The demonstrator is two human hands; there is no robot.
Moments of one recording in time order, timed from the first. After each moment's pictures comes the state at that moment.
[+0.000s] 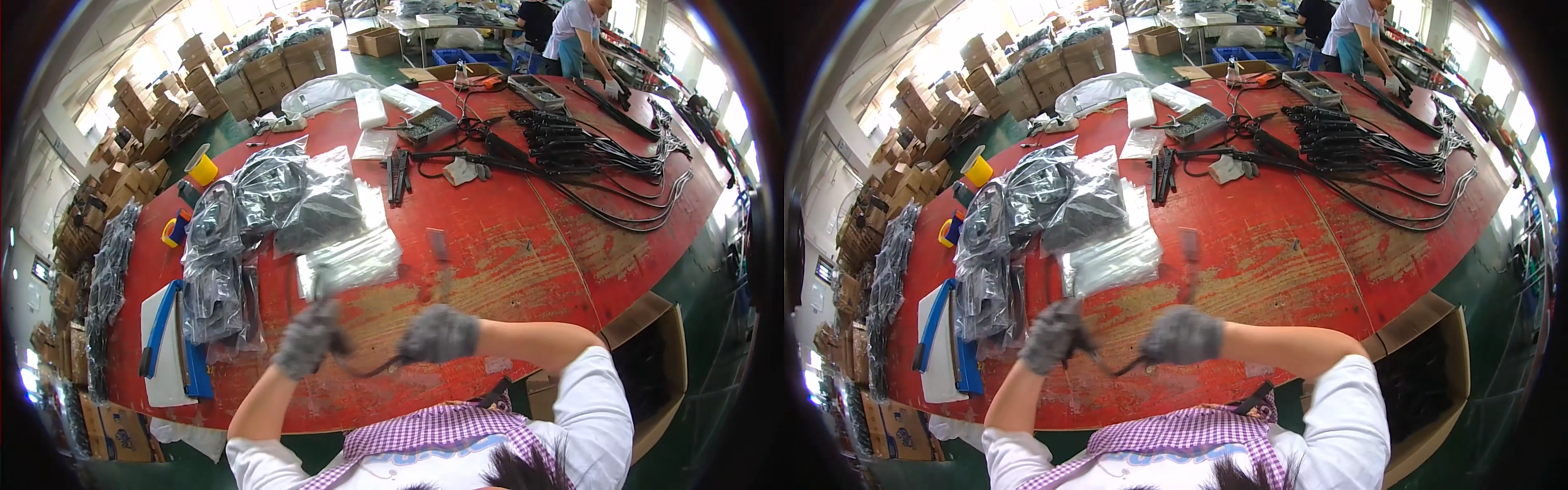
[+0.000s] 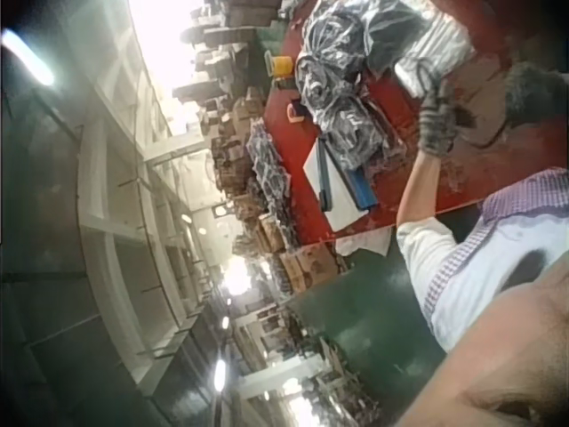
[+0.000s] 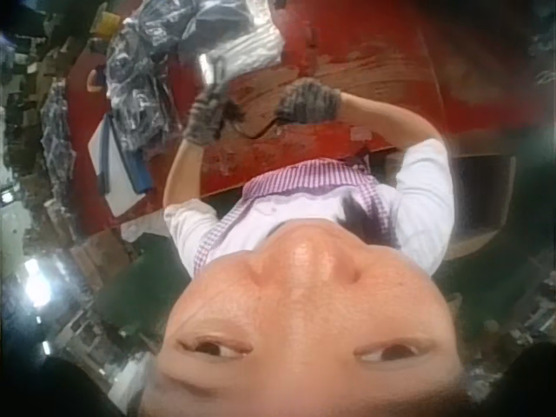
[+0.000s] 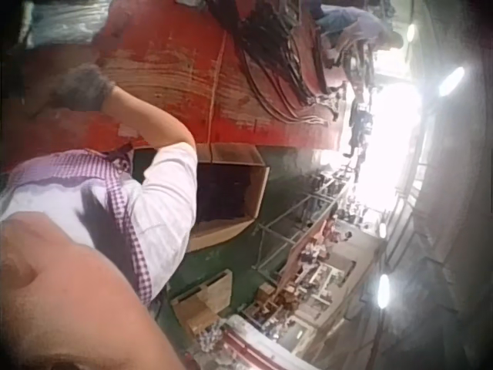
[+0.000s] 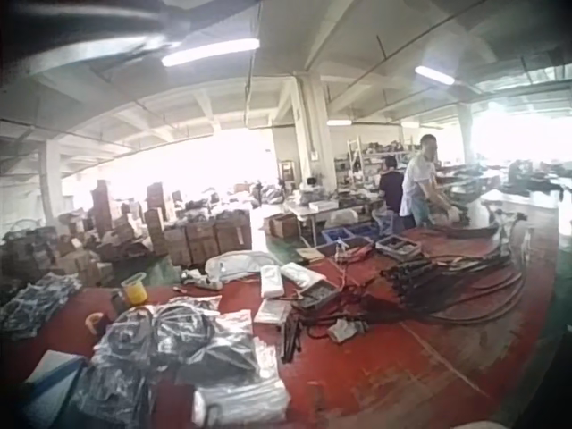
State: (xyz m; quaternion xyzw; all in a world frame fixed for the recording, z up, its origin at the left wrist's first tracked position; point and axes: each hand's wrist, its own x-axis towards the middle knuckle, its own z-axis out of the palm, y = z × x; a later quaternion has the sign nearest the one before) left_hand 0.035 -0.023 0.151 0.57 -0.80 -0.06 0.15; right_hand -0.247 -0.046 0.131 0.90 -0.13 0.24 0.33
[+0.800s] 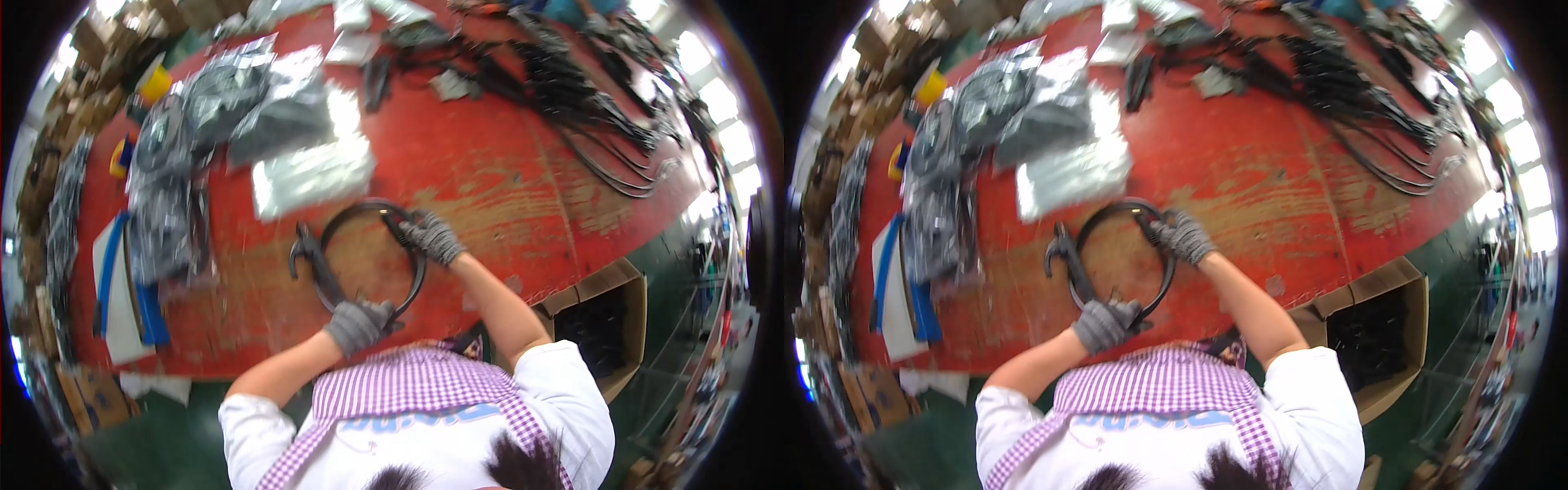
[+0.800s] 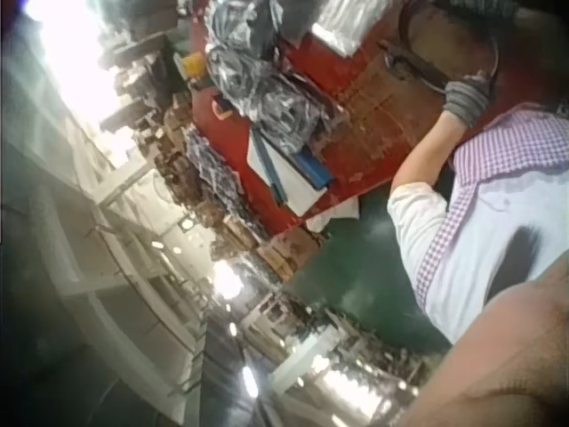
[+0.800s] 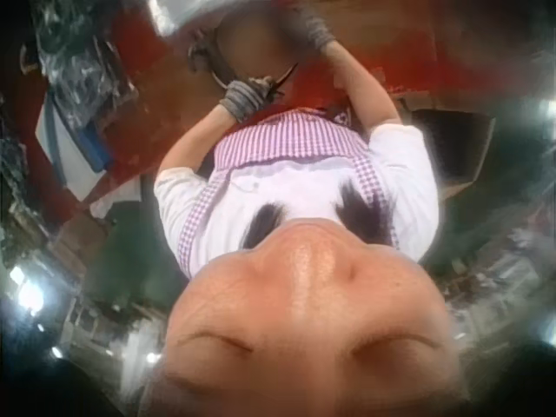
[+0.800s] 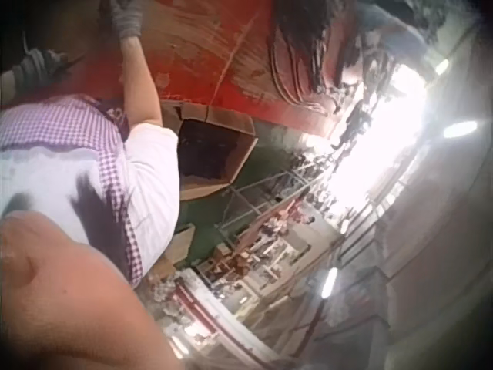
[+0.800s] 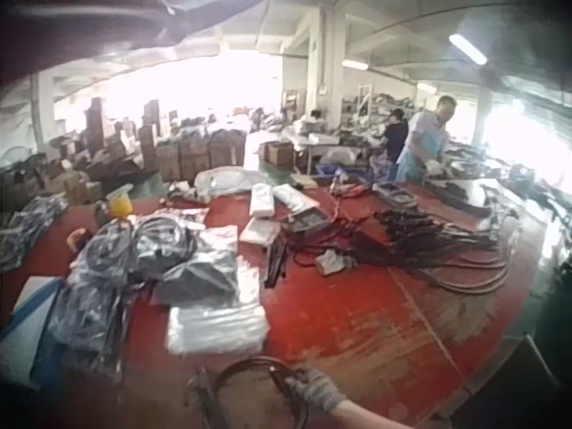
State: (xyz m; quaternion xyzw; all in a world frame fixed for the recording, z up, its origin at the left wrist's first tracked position) left_hand -0.072 0.029 0.081 0.41 -0.87 -0.28 -0.07; right_hand -0.273 -0.075 0.035 0.50 -0.60 0.20 -0.59
